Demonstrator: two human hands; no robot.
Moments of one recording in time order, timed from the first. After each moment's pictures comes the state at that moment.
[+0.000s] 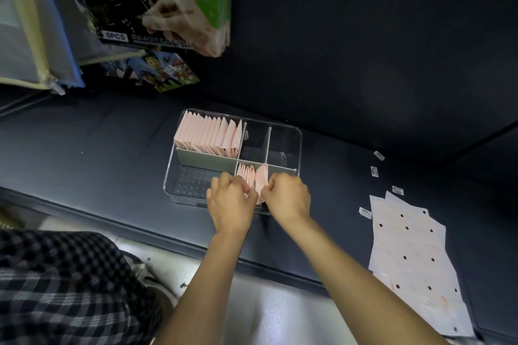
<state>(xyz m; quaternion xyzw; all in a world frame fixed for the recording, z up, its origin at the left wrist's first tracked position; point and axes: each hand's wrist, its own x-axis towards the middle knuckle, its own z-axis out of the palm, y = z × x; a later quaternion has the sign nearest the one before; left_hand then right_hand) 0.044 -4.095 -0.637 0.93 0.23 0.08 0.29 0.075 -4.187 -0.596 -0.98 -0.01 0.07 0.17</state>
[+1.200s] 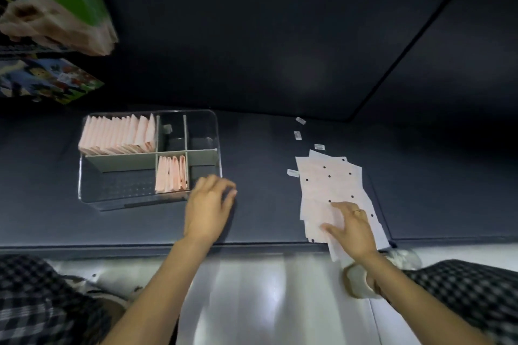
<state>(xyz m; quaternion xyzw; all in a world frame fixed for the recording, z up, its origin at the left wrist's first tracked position) 0.006 -4.167 -0.620 0.94 -0.07 0.10 0.33 -0.041 -4.482 -0.643 -0.97 0.16 0.09 0.18</state>
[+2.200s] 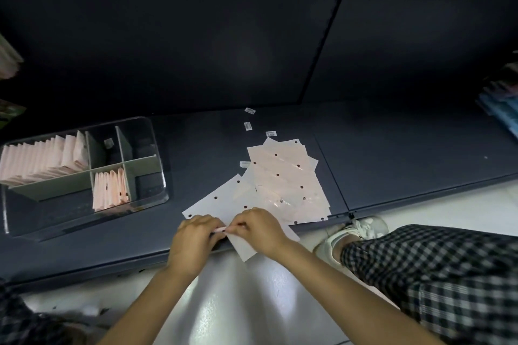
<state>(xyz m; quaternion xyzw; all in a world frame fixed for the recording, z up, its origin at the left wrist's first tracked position) -0.042 -4.232 -0.639 0.95 -0.19 -0.07 0.25 -0.049 -4.400 -0.633 -0.93 -0.04 0.15 0.33</state>
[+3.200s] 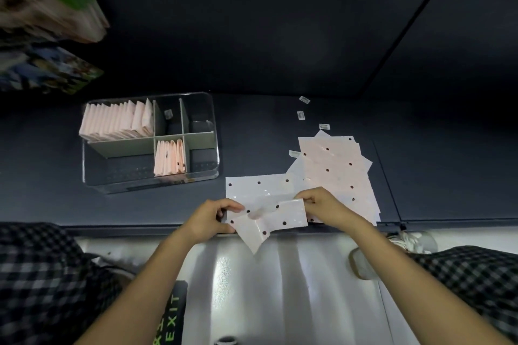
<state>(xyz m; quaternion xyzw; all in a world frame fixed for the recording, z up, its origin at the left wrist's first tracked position) -0.020 -4.160 -0.655 0.82 -0.08 -0.29 0.48 -0.018 -4.437 -0.630 -0.83 0.04 0.27 0.49</state>
